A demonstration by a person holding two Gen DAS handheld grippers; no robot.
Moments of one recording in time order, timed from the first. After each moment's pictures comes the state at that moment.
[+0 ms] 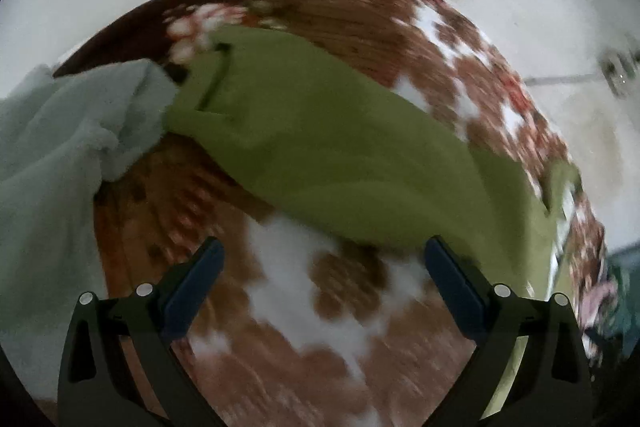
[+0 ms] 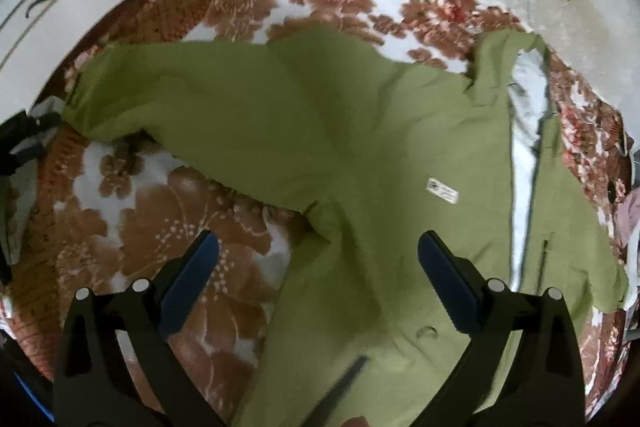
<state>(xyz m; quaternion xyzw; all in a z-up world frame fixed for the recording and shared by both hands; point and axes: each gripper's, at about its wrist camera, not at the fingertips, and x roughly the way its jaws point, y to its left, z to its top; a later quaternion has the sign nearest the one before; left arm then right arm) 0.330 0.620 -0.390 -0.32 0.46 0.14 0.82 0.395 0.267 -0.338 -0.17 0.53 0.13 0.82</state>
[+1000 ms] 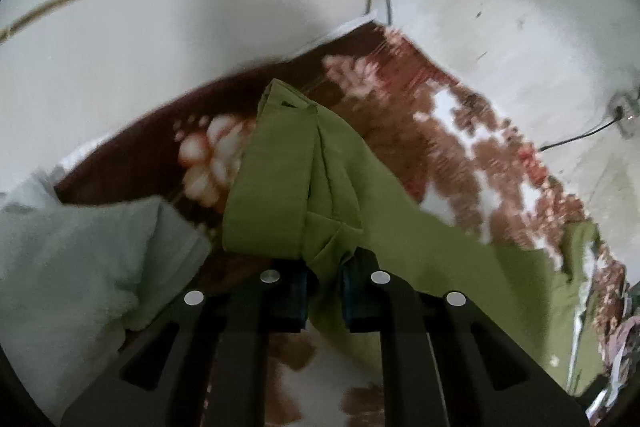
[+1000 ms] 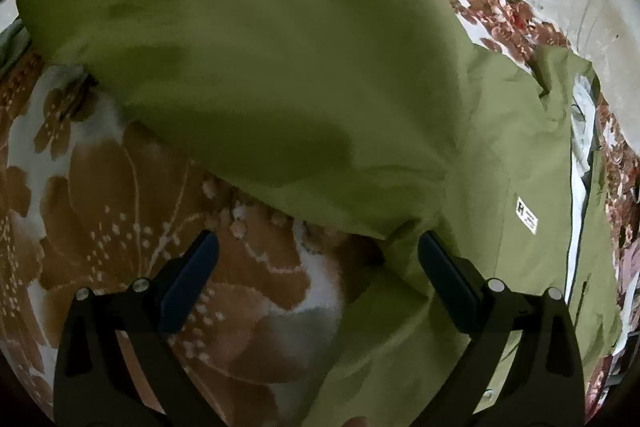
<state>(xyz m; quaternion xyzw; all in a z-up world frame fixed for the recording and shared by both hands) 0.375 0.668 -0.349 -0.27 0.34 0.18 0.88 0.409 0.313 -0.458 -0.24 0.53 0.16 0.80</state>
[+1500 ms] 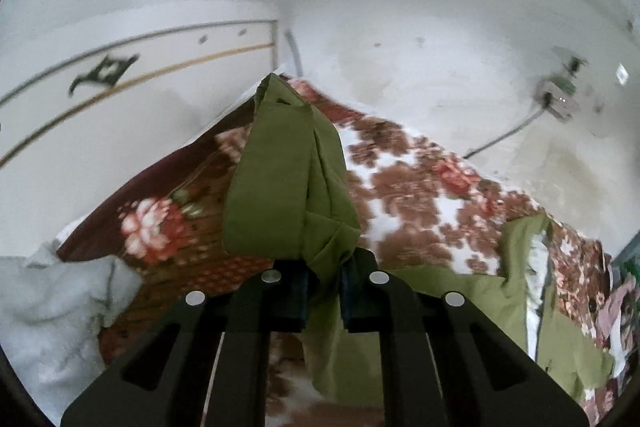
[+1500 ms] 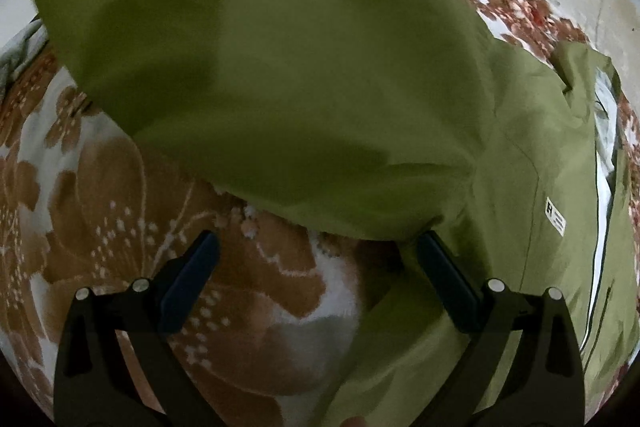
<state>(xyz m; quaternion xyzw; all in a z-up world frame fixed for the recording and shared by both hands) 0.398 0.521 -0.204 -0.20 0.30 0.13 0.93 0.410 0.305 -0.469 -0.21 0.52 0.20 0.80</state>
